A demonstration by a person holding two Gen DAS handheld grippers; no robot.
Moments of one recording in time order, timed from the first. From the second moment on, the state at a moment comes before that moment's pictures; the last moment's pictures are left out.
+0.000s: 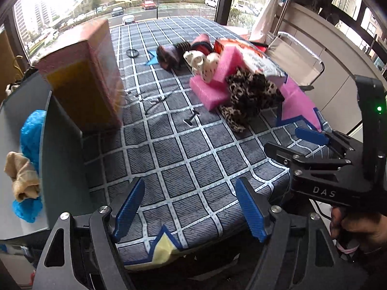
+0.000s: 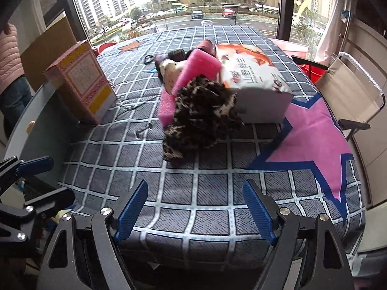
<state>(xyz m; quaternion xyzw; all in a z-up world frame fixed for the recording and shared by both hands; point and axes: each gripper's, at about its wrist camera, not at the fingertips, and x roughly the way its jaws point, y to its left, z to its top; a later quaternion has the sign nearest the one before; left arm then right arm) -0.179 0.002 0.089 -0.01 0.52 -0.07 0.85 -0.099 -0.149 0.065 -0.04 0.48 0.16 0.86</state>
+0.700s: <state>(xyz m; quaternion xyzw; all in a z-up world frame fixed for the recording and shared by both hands) -0.153 -0.007 0.030 -0.01 0.54 -0.03 0.84 -0.102 -0.164 0.023 -0.09 0.46 0.16 0.87</state>
